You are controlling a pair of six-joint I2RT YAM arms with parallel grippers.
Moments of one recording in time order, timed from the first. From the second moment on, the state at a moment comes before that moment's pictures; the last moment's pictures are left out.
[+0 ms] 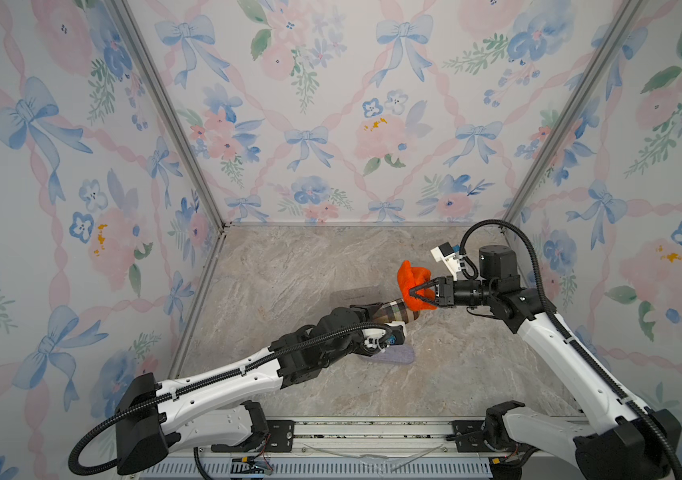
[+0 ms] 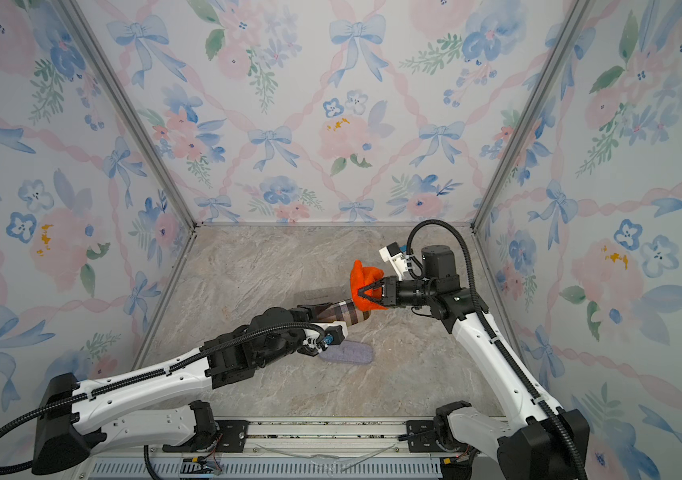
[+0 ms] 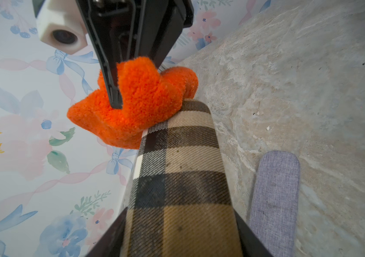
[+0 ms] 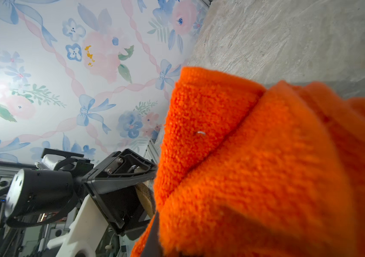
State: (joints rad) left arm -1.08 1.11 0.83 -0.09 -0.23 0.73; right arm 0.26 1.17 1.01 -0.43 -1.00 0.57
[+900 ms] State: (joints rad) left arm -0.96 1.03 0.80 0.00 0.07 0.35; right arm 0.17 1.20 0.96 0.05 -1.09 0.94
